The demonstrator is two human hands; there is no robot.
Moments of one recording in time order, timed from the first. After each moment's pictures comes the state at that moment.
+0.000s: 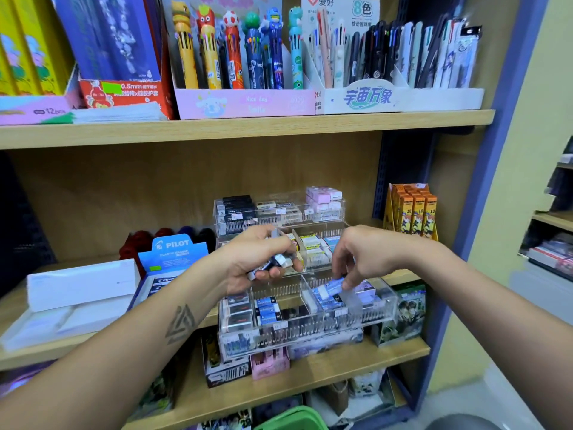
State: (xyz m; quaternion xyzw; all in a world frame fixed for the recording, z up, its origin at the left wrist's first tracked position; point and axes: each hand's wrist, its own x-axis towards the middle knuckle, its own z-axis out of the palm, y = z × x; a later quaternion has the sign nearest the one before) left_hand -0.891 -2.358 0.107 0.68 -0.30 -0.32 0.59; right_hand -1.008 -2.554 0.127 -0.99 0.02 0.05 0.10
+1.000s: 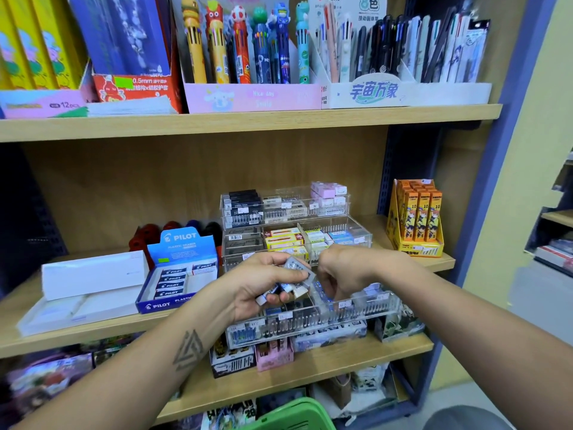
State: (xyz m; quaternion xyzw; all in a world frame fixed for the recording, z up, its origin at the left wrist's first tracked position) left_hand -0.906 -2.347 0.062 0.63 -0.25 -0.39 0.62; right_hand -0.985 -2.521 0.095 -0.99 -0.02 0.12 -0.01
